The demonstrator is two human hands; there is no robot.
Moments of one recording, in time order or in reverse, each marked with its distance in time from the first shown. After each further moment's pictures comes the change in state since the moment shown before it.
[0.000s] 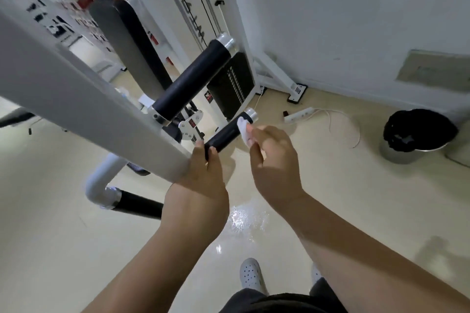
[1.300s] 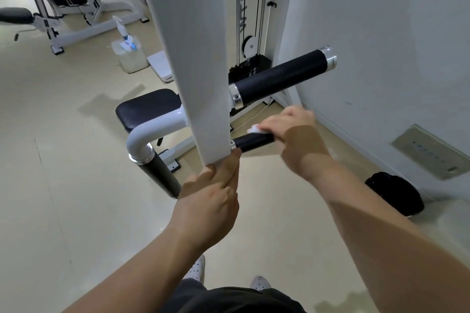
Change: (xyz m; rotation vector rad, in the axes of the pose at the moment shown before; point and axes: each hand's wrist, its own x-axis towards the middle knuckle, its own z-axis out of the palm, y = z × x) left_hand -0.029 -0.034 0.044 0.004 0.231 0.128; right_hand 0.084 -0.037 -0.004 -0.632 -0.624 -0.357
